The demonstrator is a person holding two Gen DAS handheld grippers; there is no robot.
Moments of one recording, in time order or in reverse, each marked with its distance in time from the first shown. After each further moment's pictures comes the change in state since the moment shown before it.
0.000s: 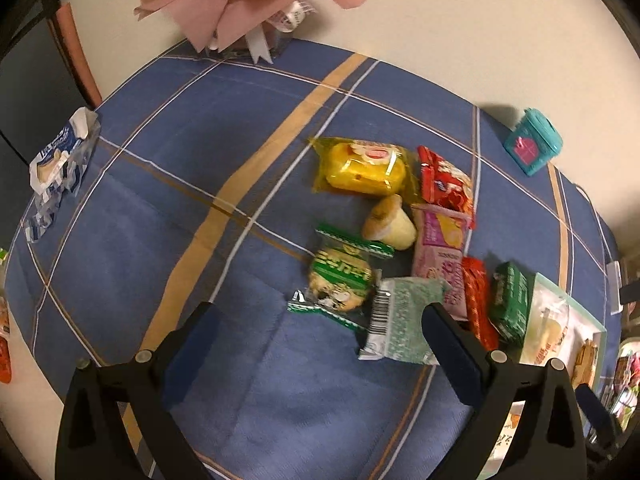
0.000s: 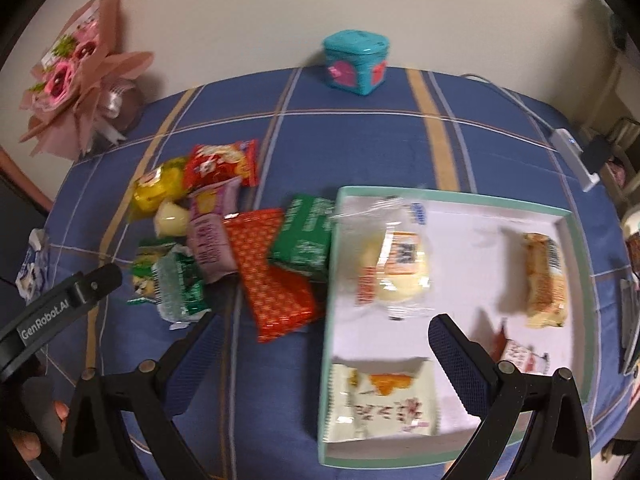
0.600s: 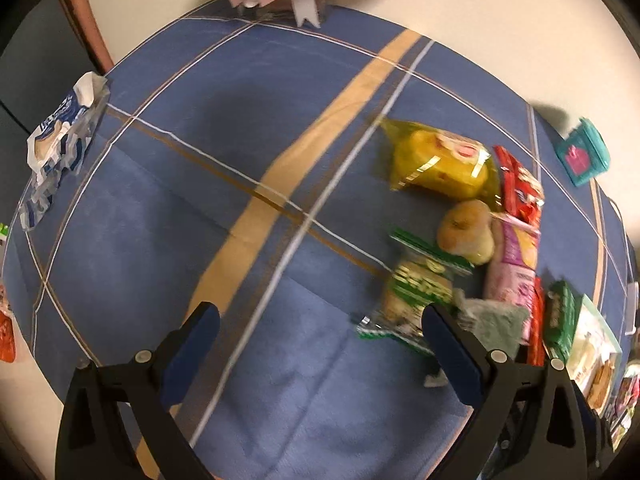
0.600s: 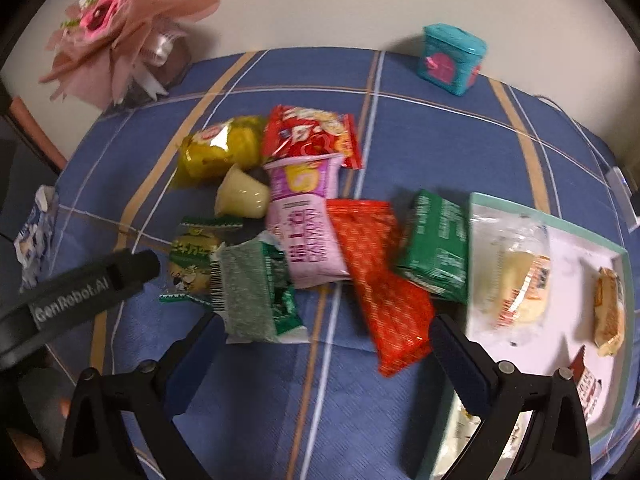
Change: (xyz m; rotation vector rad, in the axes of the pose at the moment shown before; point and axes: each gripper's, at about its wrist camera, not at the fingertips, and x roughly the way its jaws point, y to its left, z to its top) left arm 0.049 0.042 0.023 -0.061 0.099 0.051; right arm 0.049 0.087 0.001 -0.140 0.020 0.026
